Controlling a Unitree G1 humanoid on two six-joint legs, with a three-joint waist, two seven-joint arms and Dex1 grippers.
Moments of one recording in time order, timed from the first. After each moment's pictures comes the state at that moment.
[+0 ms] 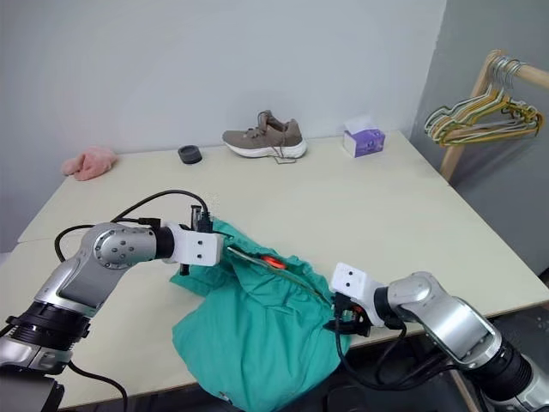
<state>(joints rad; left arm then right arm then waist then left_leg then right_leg) -0.44 0.87 -0.23 0.09 0.25 -0.21 -0.93 -0.31 -0.70 0.45 -0.48 0.24 0.92 0.77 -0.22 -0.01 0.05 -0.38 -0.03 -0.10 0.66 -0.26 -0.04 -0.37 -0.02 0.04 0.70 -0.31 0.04</state>
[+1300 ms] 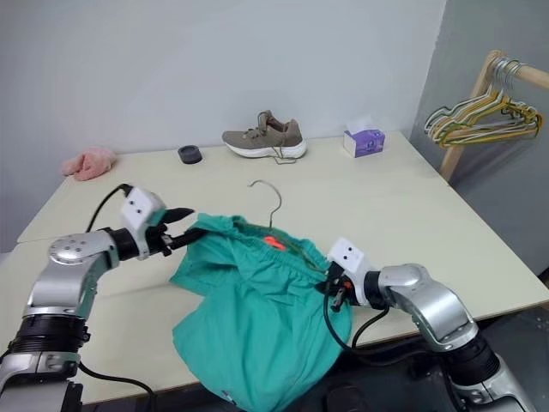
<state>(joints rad) -0.40 0.74 0.15 0.29 -0.28 0.25 -0.93 -0.34 -0.53 0.27 -0.39 0.32 0.96 0.75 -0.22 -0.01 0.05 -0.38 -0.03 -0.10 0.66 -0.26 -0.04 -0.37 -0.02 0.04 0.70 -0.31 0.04</state>
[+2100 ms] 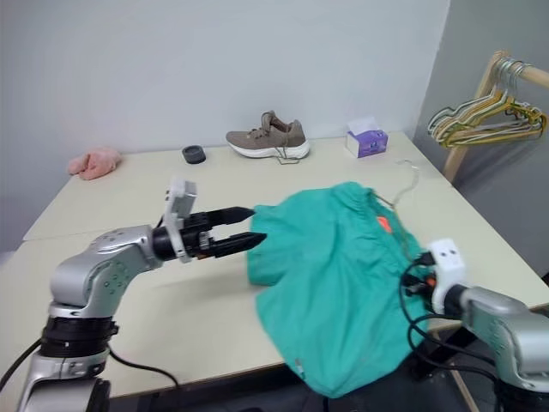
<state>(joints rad) -0.48 0.56 0.03 -0.16 -0.64 0.71 -0.98 0.04 -0.58 -0.41 -0.53 0.43 1.26 0.46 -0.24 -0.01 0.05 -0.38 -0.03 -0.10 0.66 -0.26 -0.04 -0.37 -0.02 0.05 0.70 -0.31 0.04</state>
